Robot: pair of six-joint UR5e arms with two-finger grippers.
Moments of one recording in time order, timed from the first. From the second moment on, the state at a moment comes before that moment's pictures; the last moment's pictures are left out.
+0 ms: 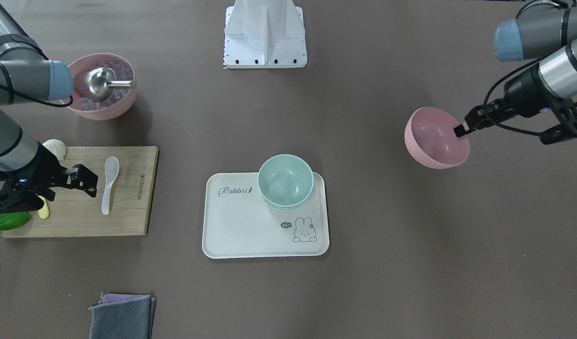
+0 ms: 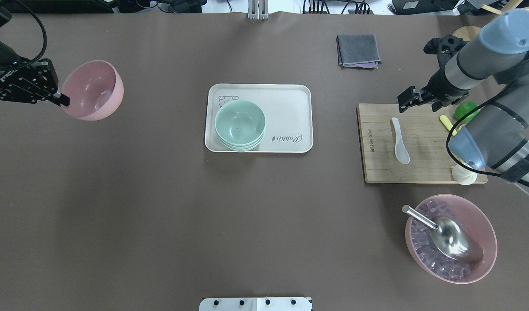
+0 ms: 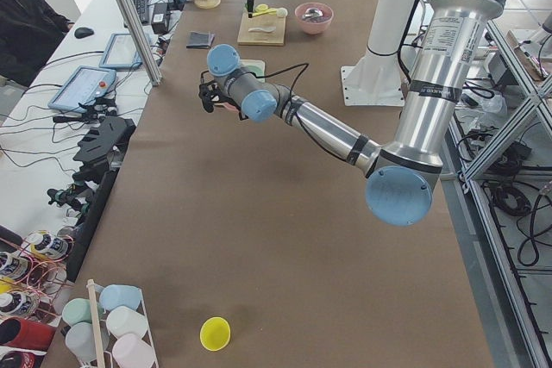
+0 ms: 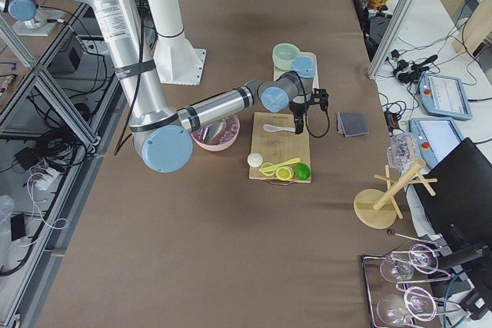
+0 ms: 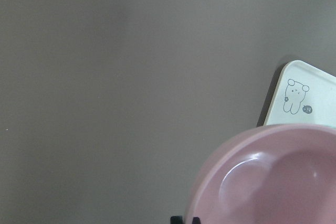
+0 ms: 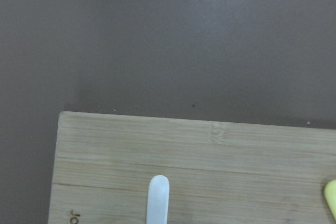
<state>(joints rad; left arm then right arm) -1.16 -1.81 -1.82 -1.83 -2.60 -1.12 0.95 -1.26 1.57 -1.27 2.14 0.79</state>
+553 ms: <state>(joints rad) -1.16 -1.82 -1.82 -1.82 -2.59 -1.12 0.87 -1.25 1.53 -1.23 2.12 0.80</state>
